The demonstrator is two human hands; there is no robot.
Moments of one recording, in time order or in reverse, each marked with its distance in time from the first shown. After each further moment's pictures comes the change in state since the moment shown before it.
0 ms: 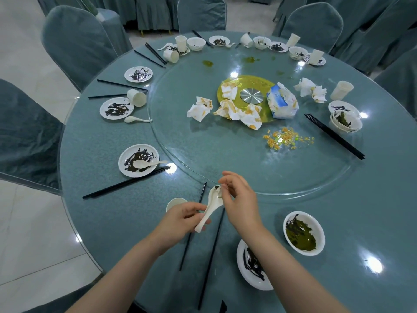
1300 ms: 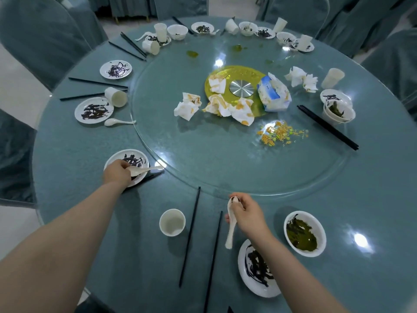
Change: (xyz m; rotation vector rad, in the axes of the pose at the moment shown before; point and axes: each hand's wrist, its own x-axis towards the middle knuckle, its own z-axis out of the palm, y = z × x) left_hand 0.167 -0.024 -0.188 0.616 0.703 -0.233; right_hand 0.004 0.044 -0.006 0.147 -0.038 0.658
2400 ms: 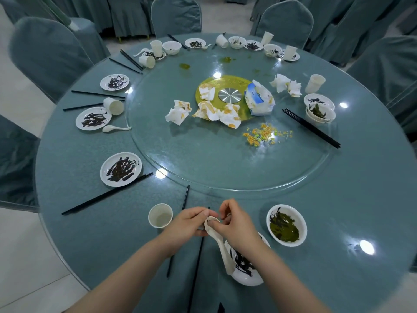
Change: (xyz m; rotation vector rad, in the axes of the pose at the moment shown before) left_hand -0.263 0.071 0.053 -0.677 -0.862 0.190; right_hand -0.051 0.011 -0.027 -0.299 -0.088 -0.273
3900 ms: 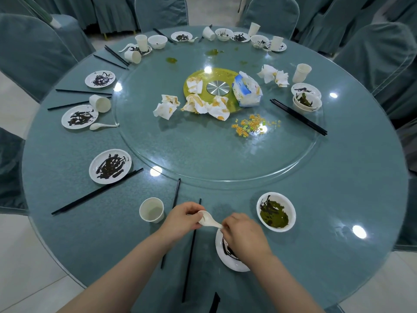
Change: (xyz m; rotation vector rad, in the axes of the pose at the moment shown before) left_hand 0.018 -0.027 0.011 0.091 0.200 -0.077; right_hand -0.037 0.039 -0.019 -0.740 -0.063 -0.165
